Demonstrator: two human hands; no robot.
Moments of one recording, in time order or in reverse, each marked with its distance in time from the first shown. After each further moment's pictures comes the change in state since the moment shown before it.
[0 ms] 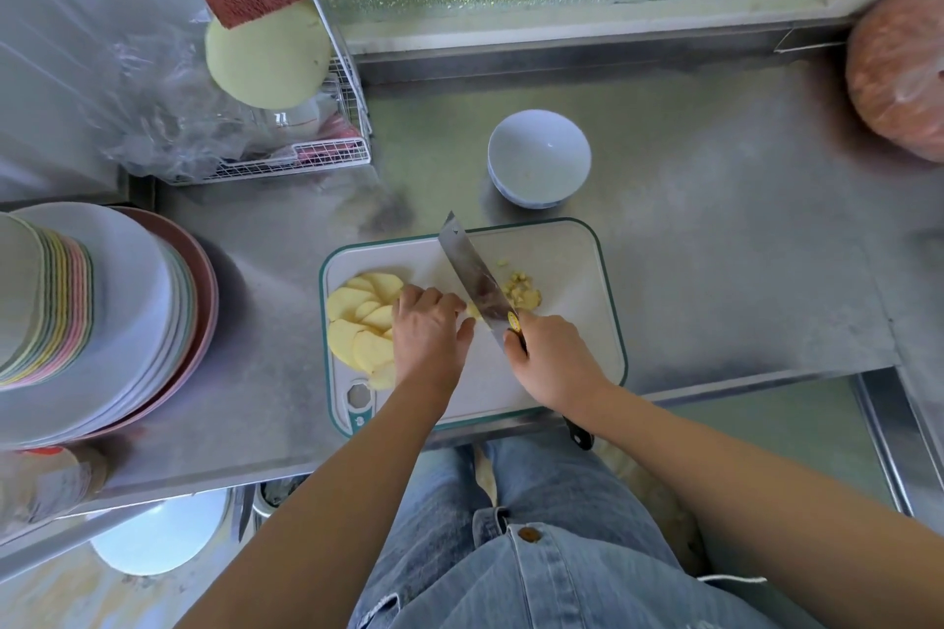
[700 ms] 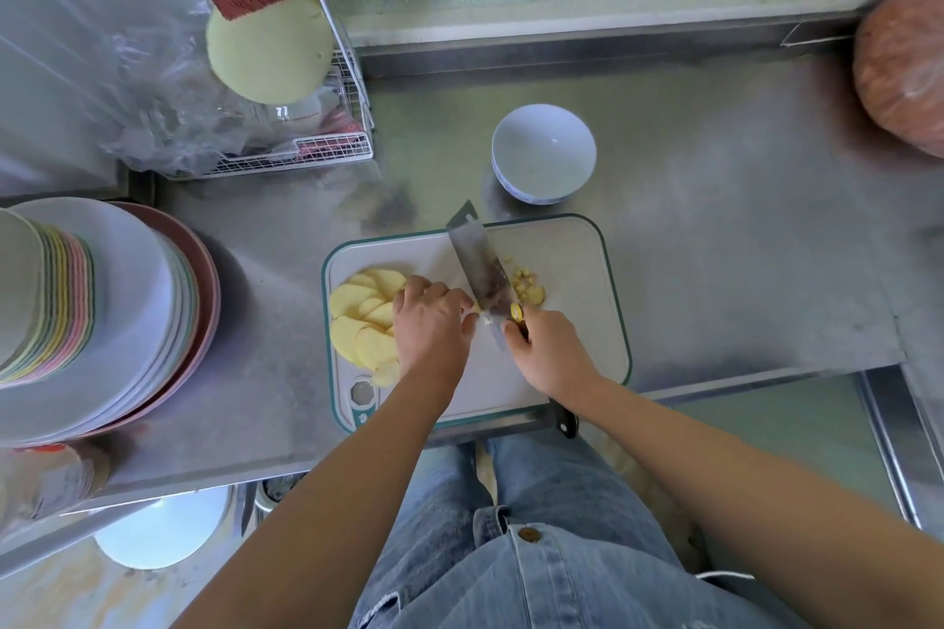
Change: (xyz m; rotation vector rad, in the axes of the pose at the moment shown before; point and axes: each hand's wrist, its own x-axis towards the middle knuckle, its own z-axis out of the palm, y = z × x) left_hand 0.006 -0.001 0.001 0.076 -0.063 -0.015; right_hand 0.013 0.005 0.017 0.124 0.027 0.066
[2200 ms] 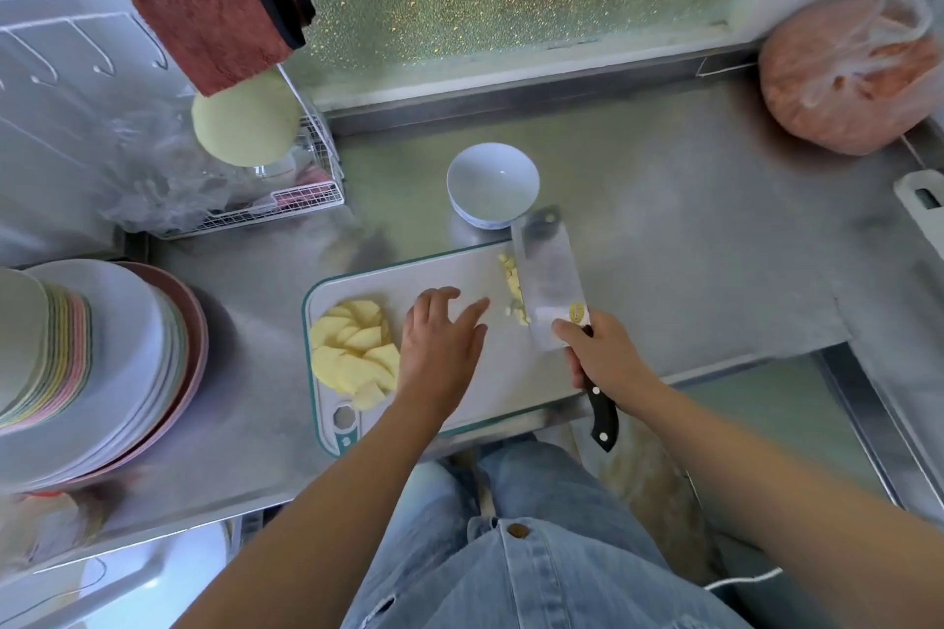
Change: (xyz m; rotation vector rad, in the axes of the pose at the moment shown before) left_hand -0.020 0.033 -0.018 0.006 0.085 0.290; right_hand -0.046 0.049 -0.062 0.628 0.116 0.243
